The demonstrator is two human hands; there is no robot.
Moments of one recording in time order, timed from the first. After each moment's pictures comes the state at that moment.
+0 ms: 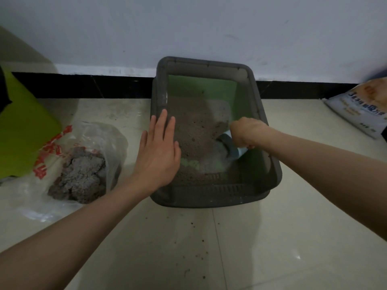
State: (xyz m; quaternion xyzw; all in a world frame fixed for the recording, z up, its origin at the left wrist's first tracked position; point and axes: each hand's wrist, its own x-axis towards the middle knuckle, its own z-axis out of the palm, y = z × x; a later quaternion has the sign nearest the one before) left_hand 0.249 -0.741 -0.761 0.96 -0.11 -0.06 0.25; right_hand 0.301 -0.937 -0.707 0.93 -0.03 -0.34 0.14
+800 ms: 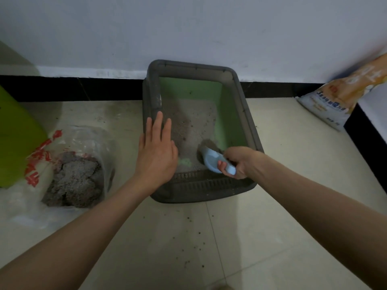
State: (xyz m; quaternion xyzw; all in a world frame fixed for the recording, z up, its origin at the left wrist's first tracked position) left_hand 0.249 -0.737 -0.761 0.95 -0.13 -0.07 0.28; right_hand 0.239 -0.925 -0.730 0.55 -0.54 -0.26 -0.59
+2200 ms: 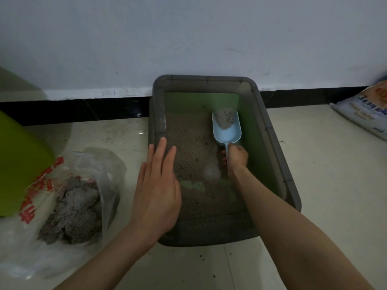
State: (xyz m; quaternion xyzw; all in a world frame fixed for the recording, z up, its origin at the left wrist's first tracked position) left_hand 0.246 -0.739 -0.770 0.94 -0.11 -0.03 0.32; right_hand 0.325 -0.935 -0.829 0.63 -0.48 0.00 -0.61
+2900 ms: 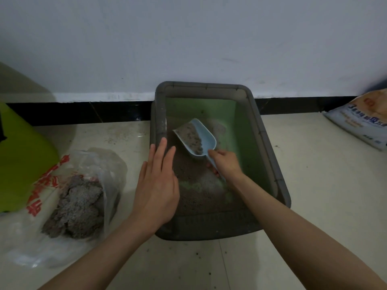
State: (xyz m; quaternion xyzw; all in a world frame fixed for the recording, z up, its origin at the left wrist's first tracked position) left_hand 0.245 -0.740 -0.765 0.95 -0.11 -0.04 0.31; right_hand 0.299 -0.917 -0.790 0.78 -0.32 -0.14 -0.52
